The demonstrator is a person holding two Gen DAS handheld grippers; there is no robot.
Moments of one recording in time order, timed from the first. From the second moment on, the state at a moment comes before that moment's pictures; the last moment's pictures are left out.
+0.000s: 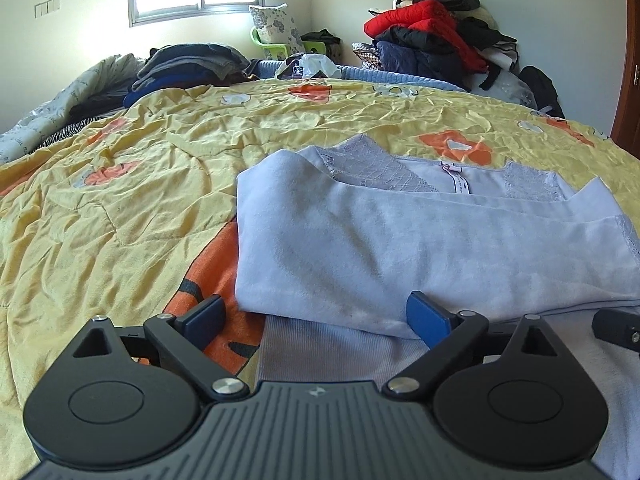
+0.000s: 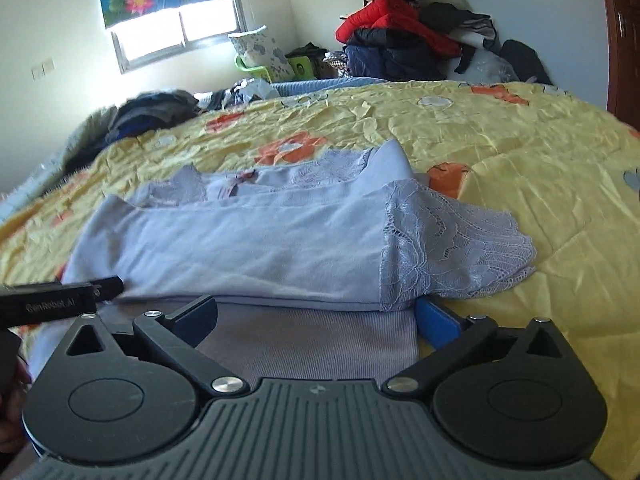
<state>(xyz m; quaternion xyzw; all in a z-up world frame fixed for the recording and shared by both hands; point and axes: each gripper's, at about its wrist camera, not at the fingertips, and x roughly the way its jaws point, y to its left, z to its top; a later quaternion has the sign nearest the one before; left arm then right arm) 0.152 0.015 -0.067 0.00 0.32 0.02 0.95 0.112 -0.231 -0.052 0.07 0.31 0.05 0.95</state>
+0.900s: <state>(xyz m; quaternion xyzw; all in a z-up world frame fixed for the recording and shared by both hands) 0.150 0.016 -0.067 -0.01 0.32 0.02 0.95 0.116 -0.226 -0.053 0.05 0.32 0.04 0.95</state>
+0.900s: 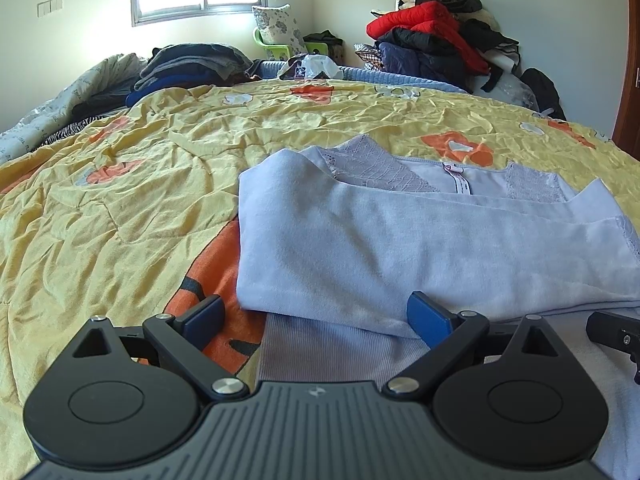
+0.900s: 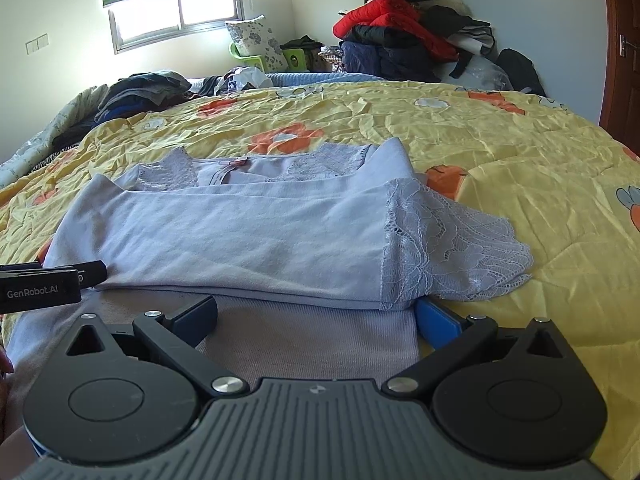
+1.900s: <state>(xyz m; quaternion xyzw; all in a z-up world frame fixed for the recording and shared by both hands) 0.093 0.024 -0.038 0.03 0.32 0.01 0.95 0.089 -0.229 -0.048 0.07 0.32 0.02 0.94</state>
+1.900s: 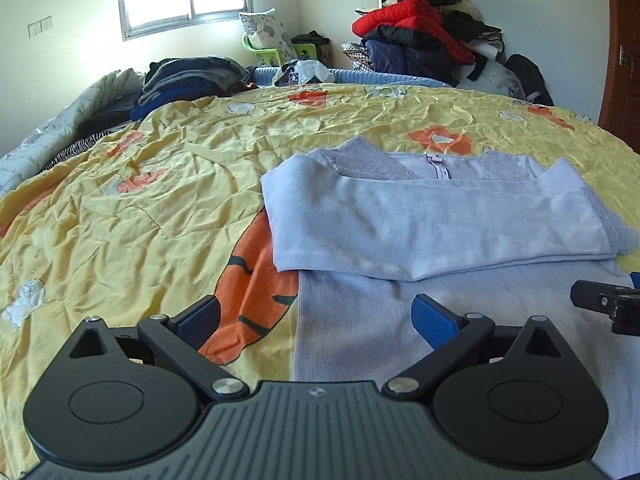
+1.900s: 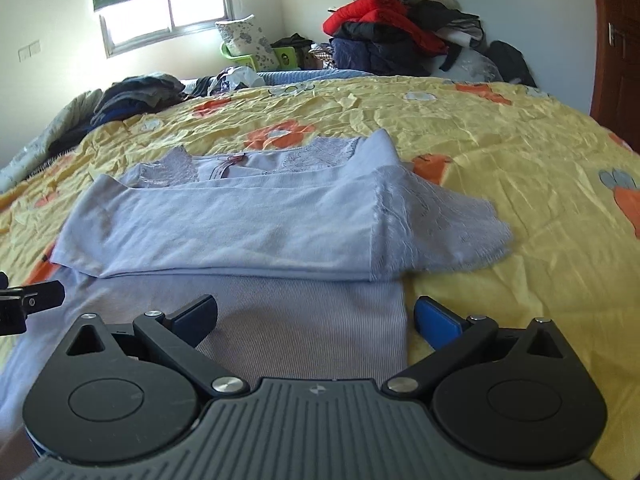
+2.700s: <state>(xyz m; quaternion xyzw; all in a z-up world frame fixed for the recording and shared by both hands) 0.037 0.027 -0.038 0.05 0.34 -0.01 0.94 0.007 -0.226 -0.024 0.04 0.31 0.07 0.95</state>
